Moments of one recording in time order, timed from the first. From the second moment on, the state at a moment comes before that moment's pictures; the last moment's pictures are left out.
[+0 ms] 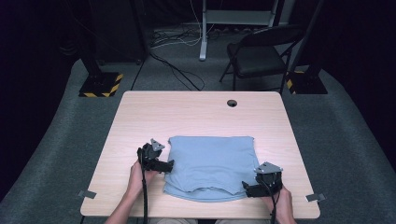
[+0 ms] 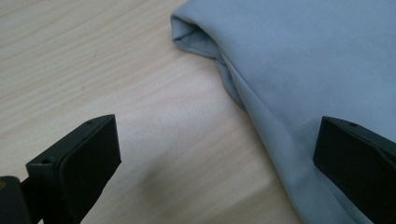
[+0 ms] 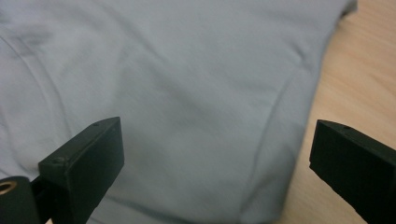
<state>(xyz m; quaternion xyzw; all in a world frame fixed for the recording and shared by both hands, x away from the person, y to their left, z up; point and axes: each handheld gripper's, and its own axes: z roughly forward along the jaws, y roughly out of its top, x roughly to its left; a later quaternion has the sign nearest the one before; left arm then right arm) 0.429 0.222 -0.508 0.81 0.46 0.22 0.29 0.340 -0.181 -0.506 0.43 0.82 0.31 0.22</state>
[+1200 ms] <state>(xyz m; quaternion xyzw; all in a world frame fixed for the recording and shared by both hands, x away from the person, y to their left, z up) 0.454 0.183 -0.495 0.84 0.42 0.21 0.28 0.341 -0.155 -0.500 0.40 0.84 0.31 0.18</state>
